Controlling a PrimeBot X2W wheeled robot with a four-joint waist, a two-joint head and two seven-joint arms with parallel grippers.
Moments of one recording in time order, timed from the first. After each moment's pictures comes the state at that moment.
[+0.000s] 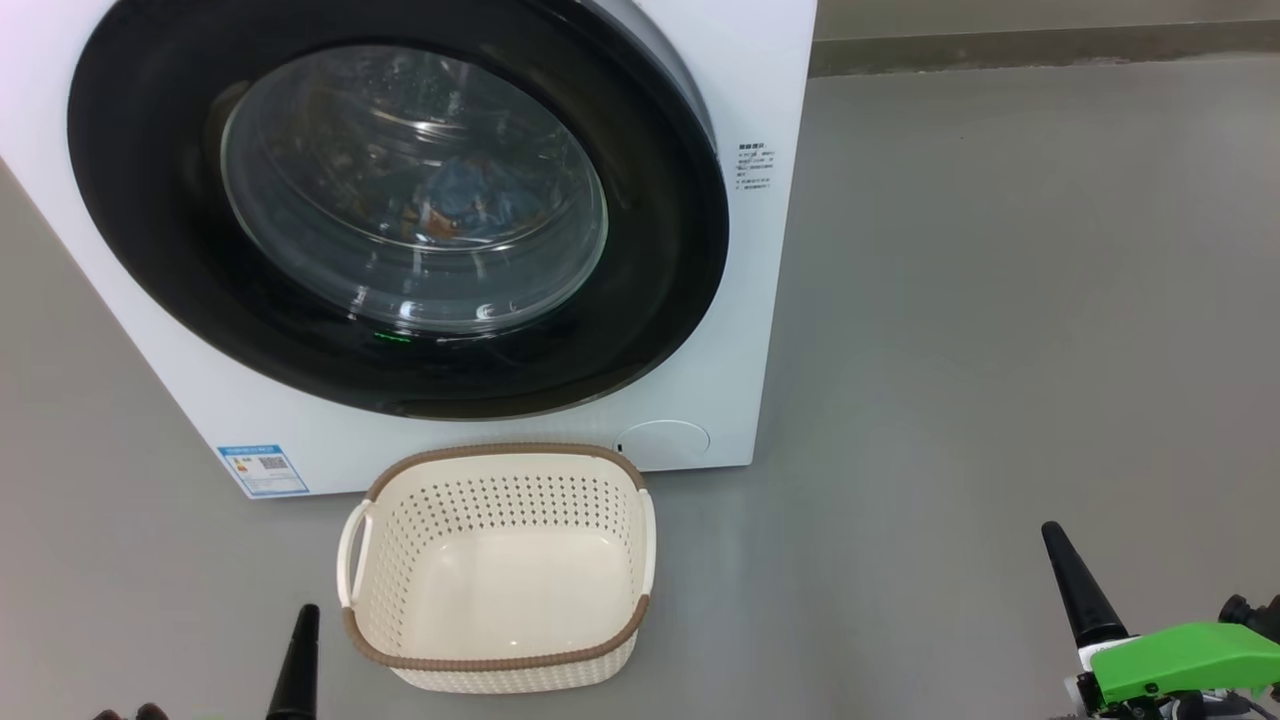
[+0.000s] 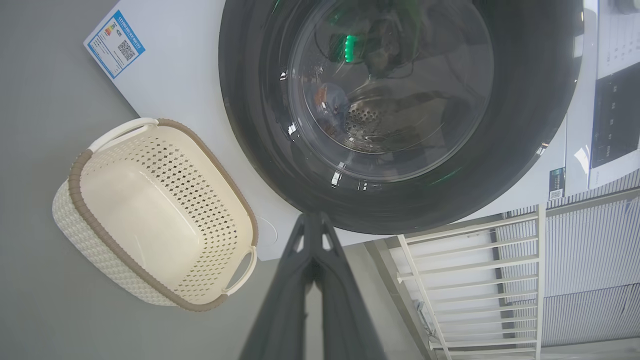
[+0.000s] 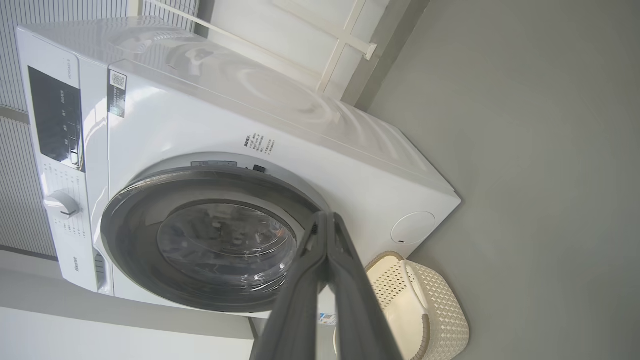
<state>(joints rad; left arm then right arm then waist) -0.03 0.07 -0.01 0.31 -1.28 -0.09 0.02 0.02 -0.03 -0.11 0.20 1.20 0.13 0.09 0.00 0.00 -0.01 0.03</state>
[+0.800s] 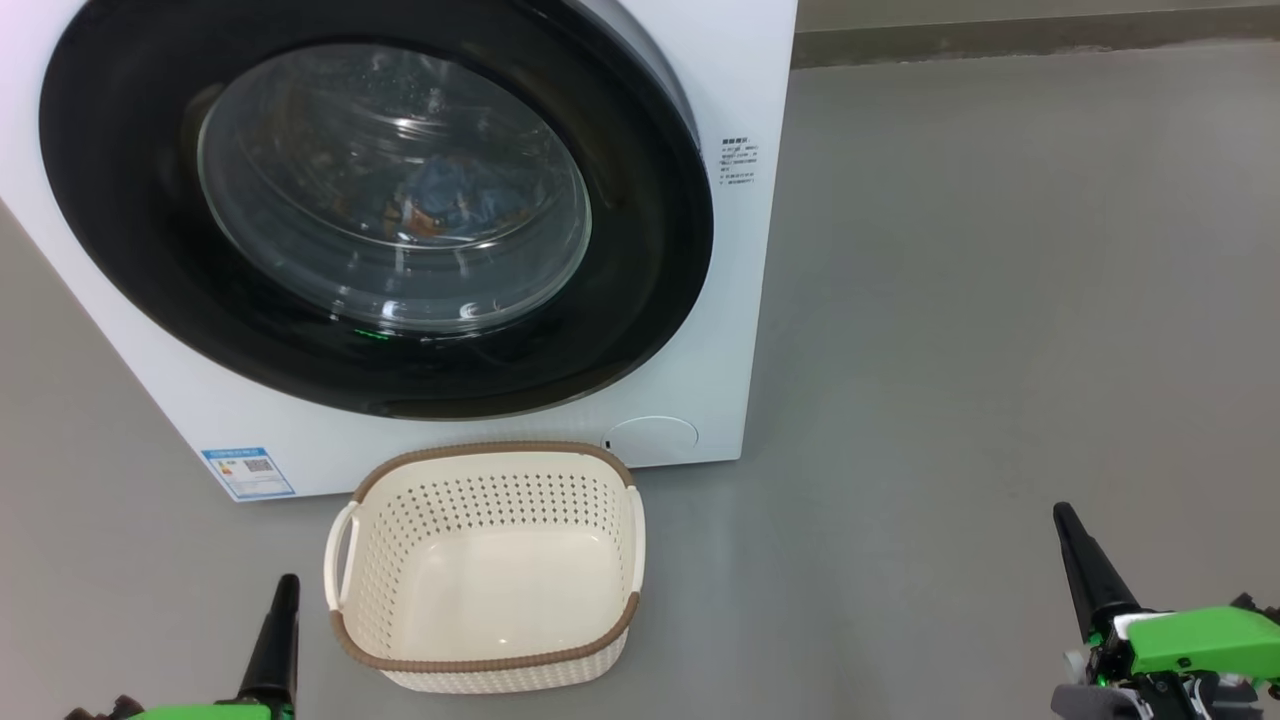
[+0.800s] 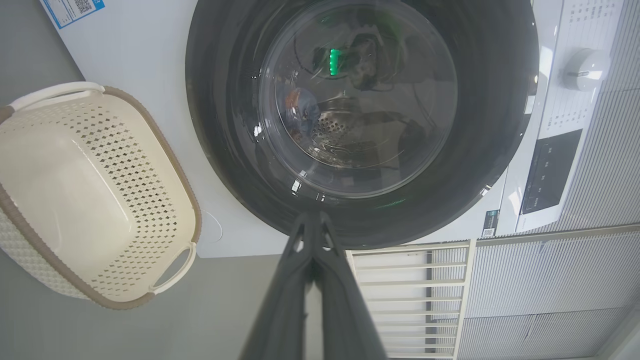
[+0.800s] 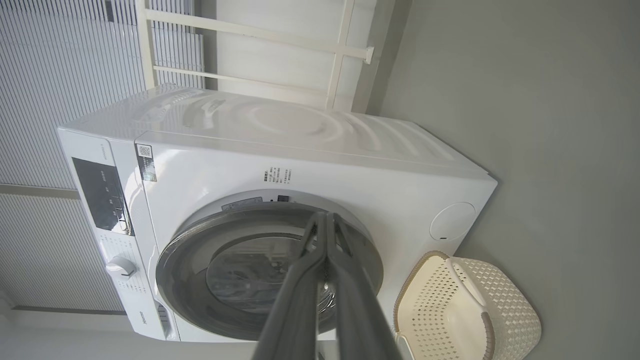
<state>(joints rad) -0.05 0.05 0.04 0.29 -1.48 -0.11 0.08 -0.02 -0.03 -0.13 0.24 1.45 0.13 0.10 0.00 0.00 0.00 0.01</state>
